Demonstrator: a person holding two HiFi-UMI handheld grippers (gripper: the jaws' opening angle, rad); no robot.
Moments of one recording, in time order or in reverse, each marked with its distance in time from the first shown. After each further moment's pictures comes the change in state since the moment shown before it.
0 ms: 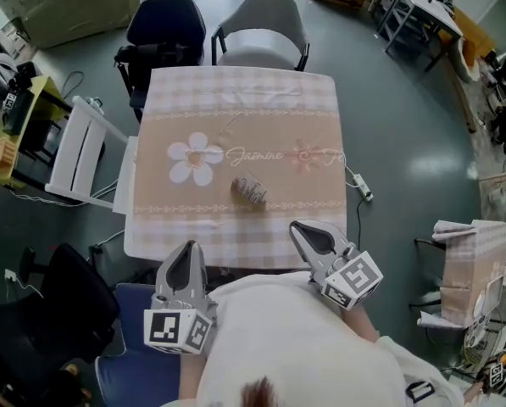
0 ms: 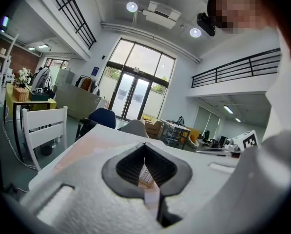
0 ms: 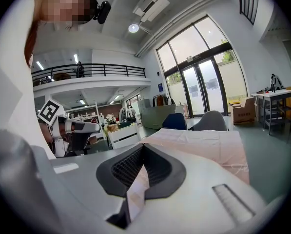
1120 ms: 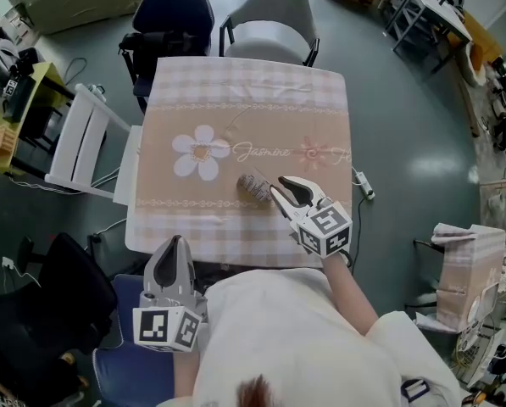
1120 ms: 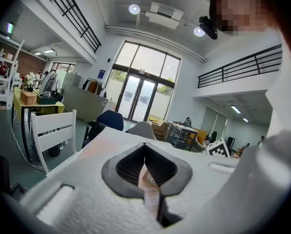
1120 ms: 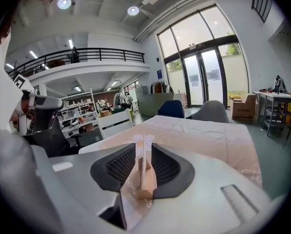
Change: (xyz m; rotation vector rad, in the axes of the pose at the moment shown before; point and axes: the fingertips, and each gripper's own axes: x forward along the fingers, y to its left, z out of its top) left arm -0.006 0.036 0.015 -0.007 -0.014 0.078; right arm 0.108 -0.062 -0.045 -0.021 0.174 -0.038
